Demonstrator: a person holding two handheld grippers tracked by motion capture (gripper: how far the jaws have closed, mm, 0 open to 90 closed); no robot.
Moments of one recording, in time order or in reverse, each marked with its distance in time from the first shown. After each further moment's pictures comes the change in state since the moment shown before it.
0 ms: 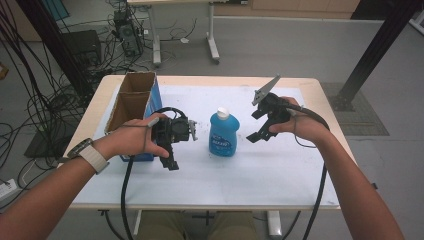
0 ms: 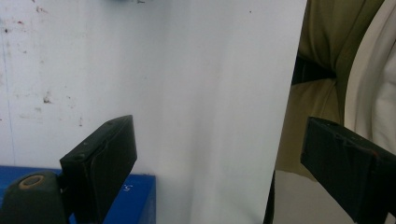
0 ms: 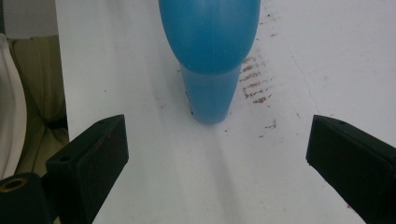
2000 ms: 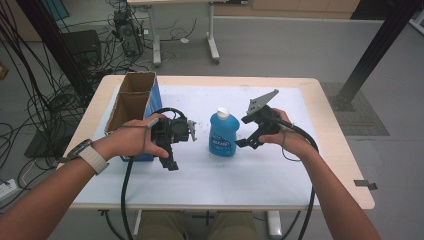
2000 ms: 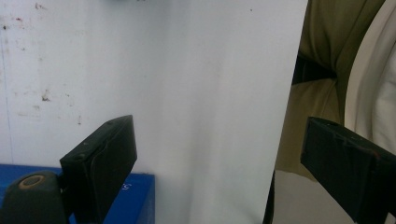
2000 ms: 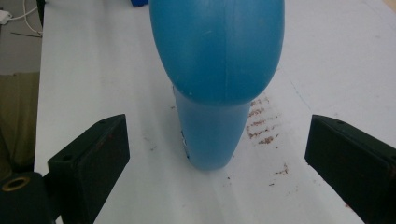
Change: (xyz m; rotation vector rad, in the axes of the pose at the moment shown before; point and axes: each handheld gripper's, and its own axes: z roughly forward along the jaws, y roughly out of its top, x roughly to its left) left arm 0.000 -0.002 0.001 -0.001 0.001 -0.006; right arm 0.006 -0.015 0.042 -0.195 -0.034 -0.009
